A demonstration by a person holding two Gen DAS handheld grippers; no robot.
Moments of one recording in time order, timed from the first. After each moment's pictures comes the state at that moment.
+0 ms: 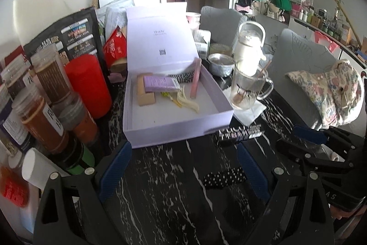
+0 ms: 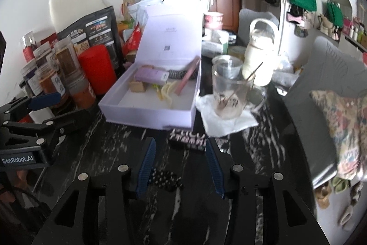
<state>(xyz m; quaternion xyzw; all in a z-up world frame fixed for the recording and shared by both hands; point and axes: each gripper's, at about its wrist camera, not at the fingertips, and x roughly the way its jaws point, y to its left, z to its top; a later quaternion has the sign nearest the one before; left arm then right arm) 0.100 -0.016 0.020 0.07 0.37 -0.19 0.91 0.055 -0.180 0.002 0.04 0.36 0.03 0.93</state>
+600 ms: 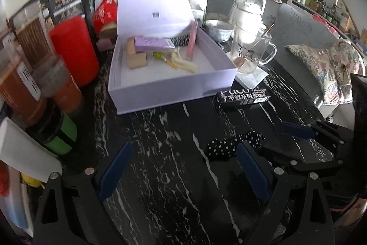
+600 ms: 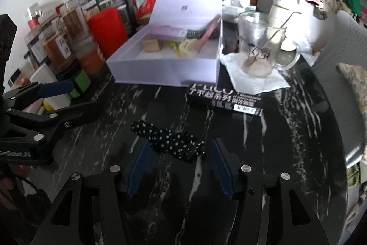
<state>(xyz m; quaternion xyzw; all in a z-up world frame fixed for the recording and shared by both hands) 0.103 -0.008 -0.036 0.07 0.43 -0.21 0.87 0.061 -0.163 -0.064 0.05 0.43 0.08 0.90</state>
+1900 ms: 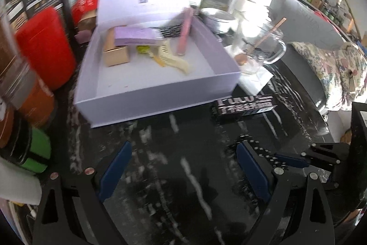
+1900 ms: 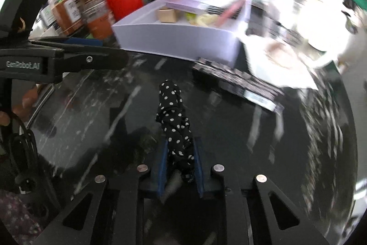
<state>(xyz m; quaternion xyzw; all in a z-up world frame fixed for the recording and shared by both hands) 0.150 -0.050 -0.058 0.07 0.47 -0.24 0.85 0.078 -0.189 -0.100 0.00 0.47 0.16 0.87</state>
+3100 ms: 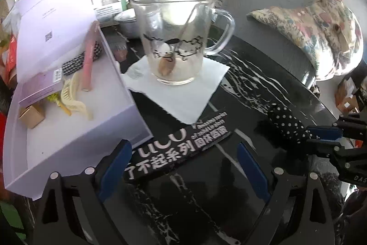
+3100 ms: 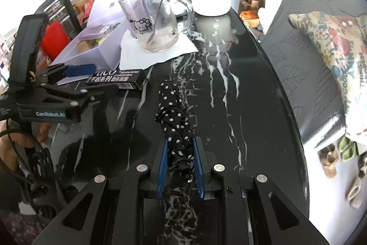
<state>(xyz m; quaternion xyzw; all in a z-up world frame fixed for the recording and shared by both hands) 0.158 -0.180 -0.096 0.17 0.43 -0.34 0.82 0.041 -0.319 -0.099 0.10 0.46 0.02 0.88</state>
